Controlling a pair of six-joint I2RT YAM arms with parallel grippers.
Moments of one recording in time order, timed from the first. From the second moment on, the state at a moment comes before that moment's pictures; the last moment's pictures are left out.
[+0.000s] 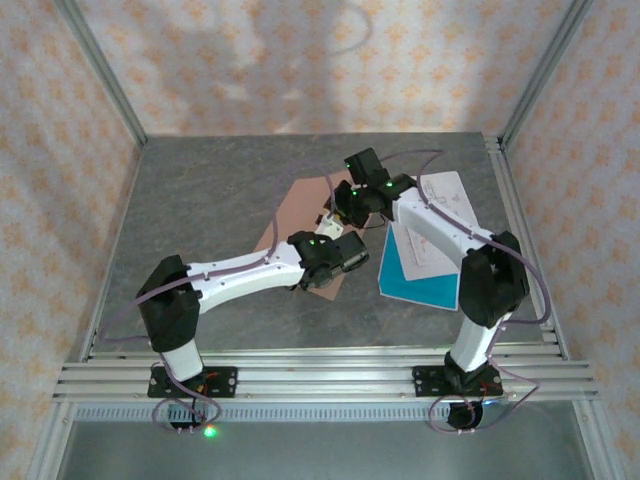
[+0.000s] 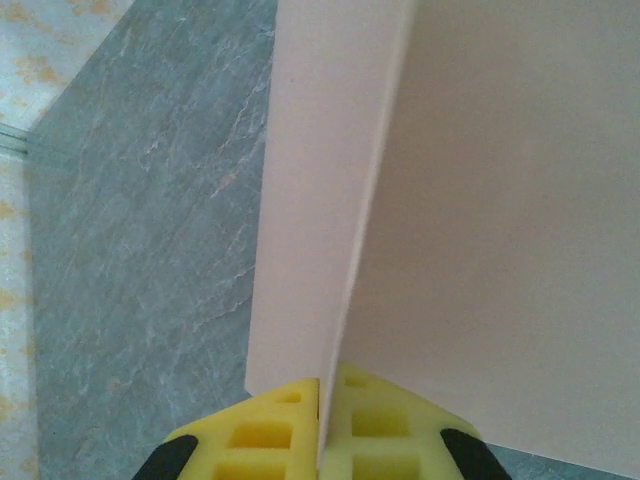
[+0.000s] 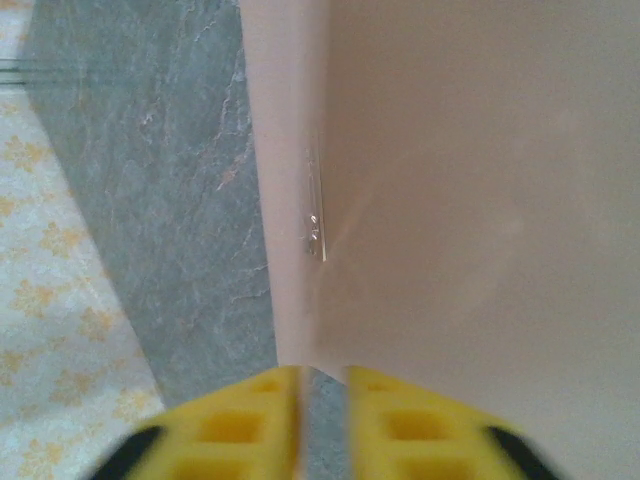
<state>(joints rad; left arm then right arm) -0.98 1.73 1.38 -1.01 -0.81 -0.46 0.56 1.75 1.47 -0.62 -0.29 1.13</state>
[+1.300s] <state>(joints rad) -0.25 0.99 0.88 -0.83 -0.23 -0.73 0.64 1.92 1.22 -0.42 -0.10 1.17</state>
